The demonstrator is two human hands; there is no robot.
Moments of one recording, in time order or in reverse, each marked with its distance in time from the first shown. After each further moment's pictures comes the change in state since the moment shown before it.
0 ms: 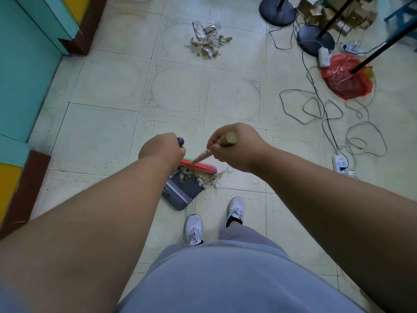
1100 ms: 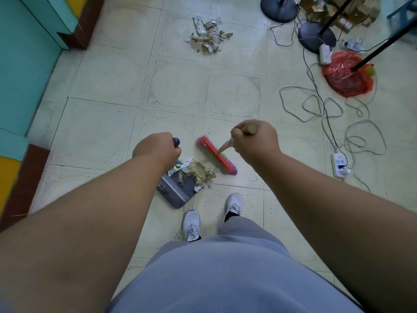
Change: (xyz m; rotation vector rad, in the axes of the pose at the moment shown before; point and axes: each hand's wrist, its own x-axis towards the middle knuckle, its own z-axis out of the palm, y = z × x) left_hand -0.017 -0.004 0.003 0.030 -0.012 0.005; right_hand 0.006 0.051 0.004 0.120 0.396 0.230
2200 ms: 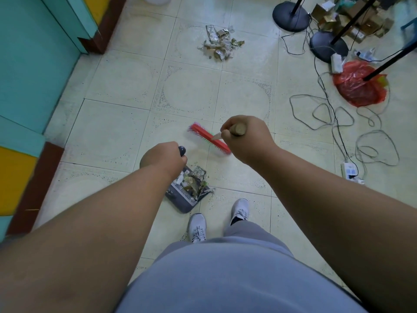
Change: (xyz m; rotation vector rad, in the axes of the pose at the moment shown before) left_hand -0.021 -0.020 0.003 -0.033 -0.006 -0.045; right_hand -0.010 -0.043 0.015 -0.153 -0.154 -0.259
